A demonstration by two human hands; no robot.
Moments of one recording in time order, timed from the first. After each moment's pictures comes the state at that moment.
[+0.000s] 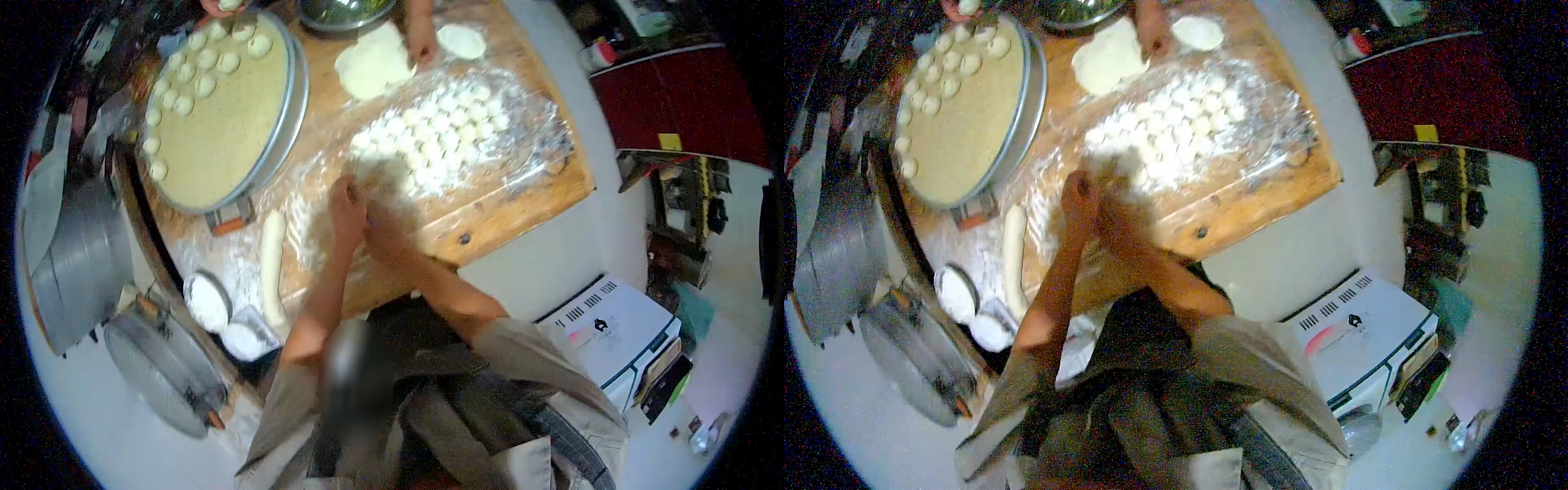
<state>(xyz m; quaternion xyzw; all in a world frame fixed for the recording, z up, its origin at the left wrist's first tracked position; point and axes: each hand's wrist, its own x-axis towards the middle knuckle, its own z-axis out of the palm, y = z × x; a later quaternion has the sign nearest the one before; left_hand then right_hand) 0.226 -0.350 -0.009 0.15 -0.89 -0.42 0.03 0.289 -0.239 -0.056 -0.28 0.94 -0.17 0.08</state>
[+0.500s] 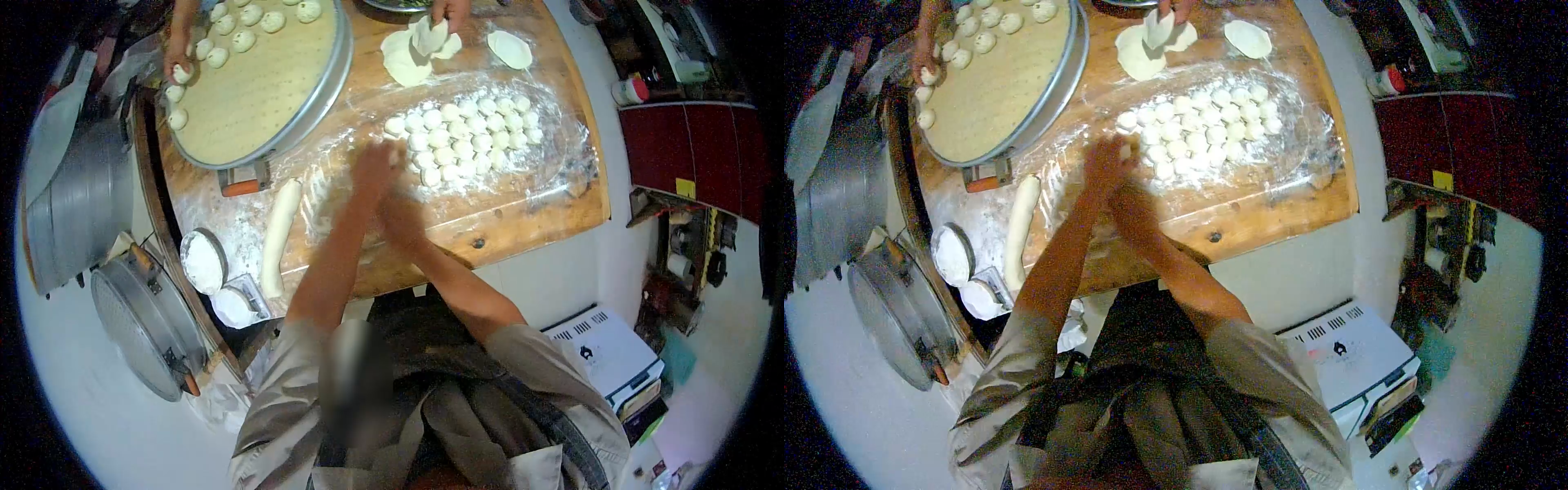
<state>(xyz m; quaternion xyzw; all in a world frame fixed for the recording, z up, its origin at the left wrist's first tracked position) 0.175 -0.352 -0.013 0.05 -0.97 -0.21 -0.12 0.258 -0.230 -0.018 -0.26 0.88 -0.39 0.12</state>
